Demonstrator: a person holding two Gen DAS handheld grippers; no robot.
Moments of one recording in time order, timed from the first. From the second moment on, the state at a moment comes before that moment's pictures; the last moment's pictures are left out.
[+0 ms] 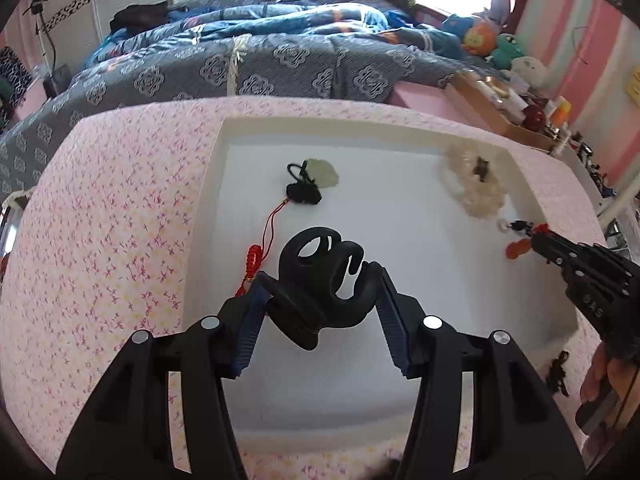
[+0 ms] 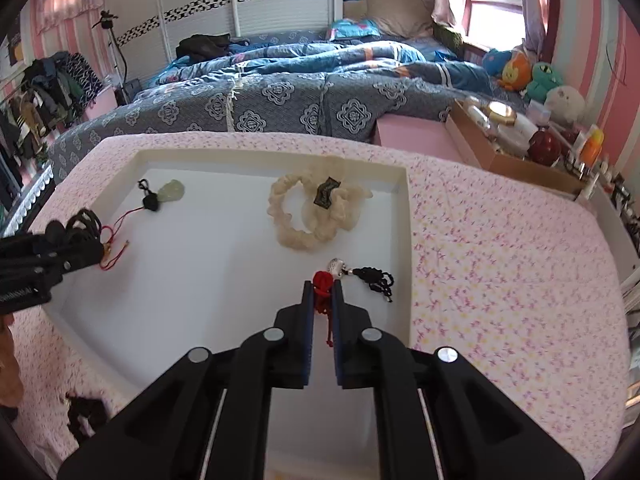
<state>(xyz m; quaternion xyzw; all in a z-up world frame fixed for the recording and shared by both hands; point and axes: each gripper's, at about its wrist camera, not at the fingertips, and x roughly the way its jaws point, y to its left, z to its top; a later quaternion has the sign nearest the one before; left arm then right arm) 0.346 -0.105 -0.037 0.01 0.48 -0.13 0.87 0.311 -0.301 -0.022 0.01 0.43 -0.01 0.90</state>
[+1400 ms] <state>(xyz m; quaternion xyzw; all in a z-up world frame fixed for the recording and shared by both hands) 0.350 -0.116 -0.061 0.05 0.50 -0.11 0.86 0.330 -0.296 -0.044 0.03 0.46 0.01 0.89</state>
